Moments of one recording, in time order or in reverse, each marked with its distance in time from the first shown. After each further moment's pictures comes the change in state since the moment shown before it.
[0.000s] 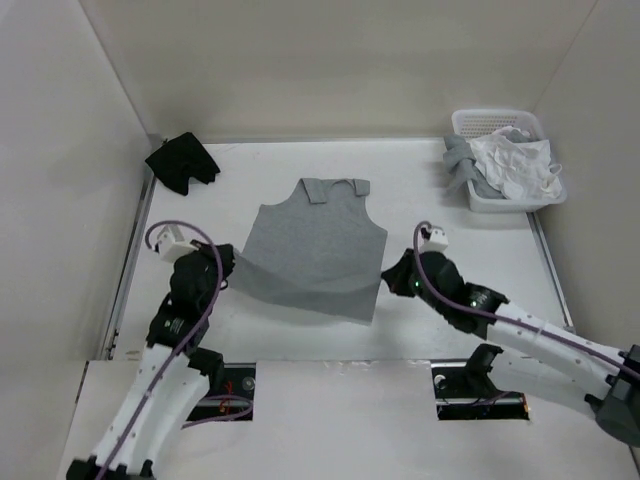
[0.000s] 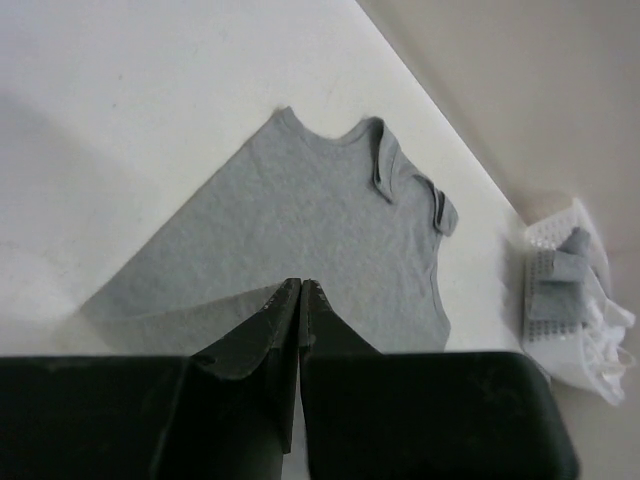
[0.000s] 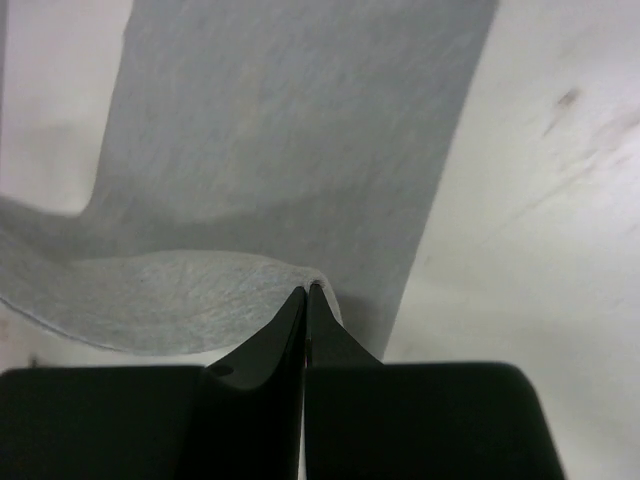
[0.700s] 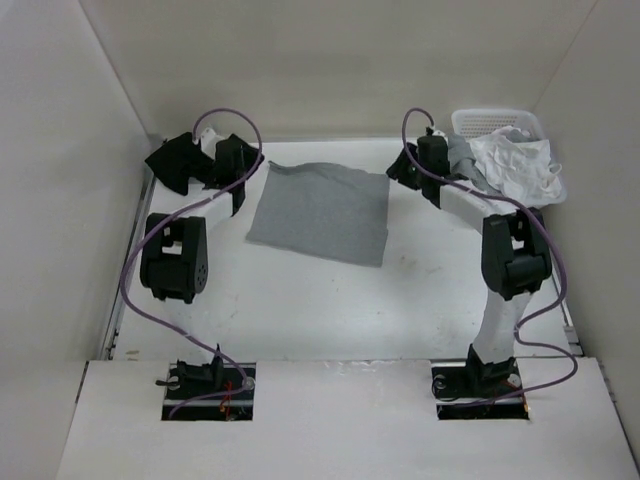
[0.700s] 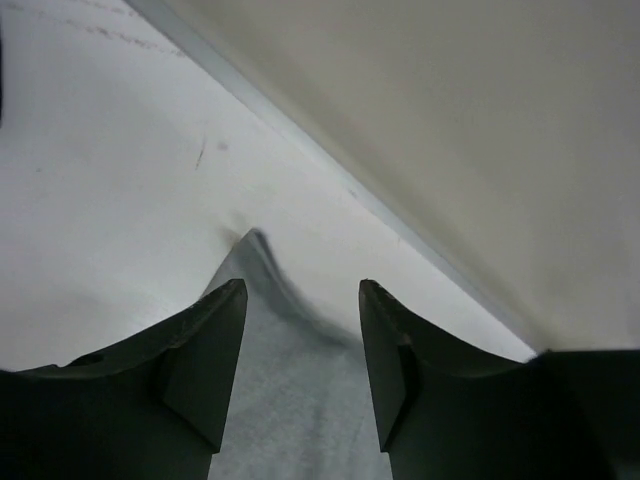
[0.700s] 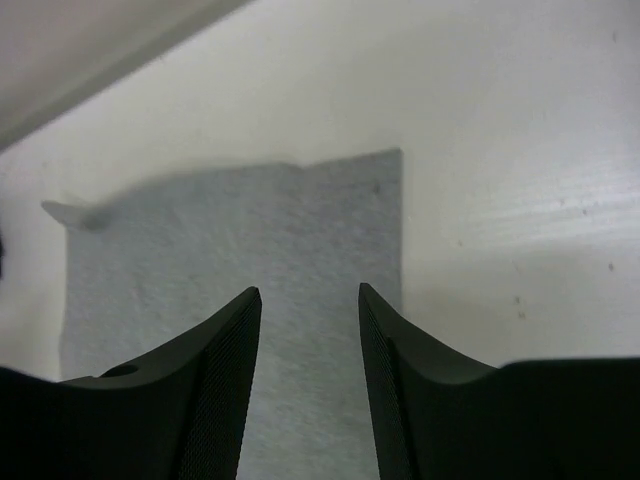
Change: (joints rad) left arm 0.127 1.496 0.866 0.637 0.111 0.053; right arm -0.678 1.080 0.883 0.243 -0.347 -0.246
